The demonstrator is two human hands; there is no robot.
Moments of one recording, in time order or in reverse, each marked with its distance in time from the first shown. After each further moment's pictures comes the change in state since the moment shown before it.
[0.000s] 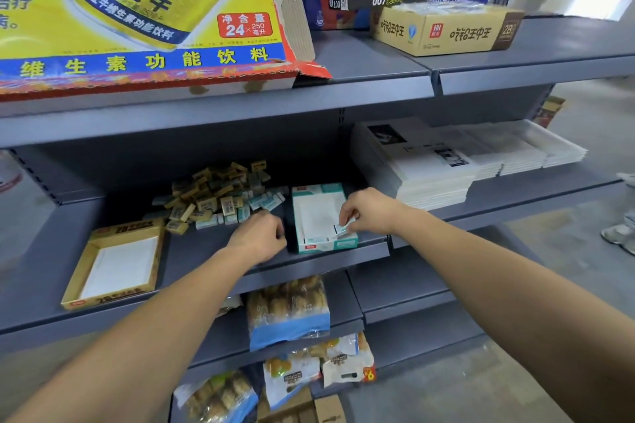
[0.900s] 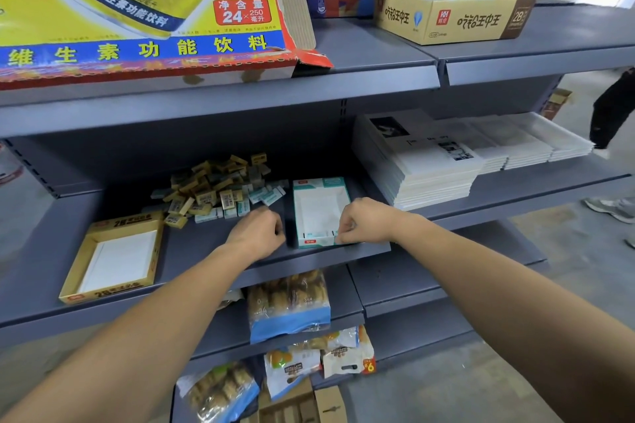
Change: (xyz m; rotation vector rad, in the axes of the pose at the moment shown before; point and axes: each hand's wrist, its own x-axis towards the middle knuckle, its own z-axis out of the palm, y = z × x) left_hand 0.004 -0.007 0.010 -0.004 0.005 0.005; right_hand -0.001 0.001 0.025 0.028 -0.105 0.043
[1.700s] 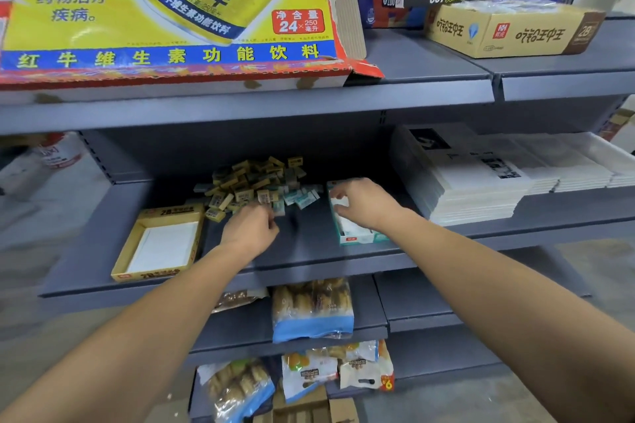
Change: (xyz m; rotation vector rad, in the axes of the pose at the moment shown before) left_hand -0.026 -0.050 -0.027 0.041 0.176 -0.209; right_hand 0.052 -0.058 -0.017 -0.043 0.252 -0.059
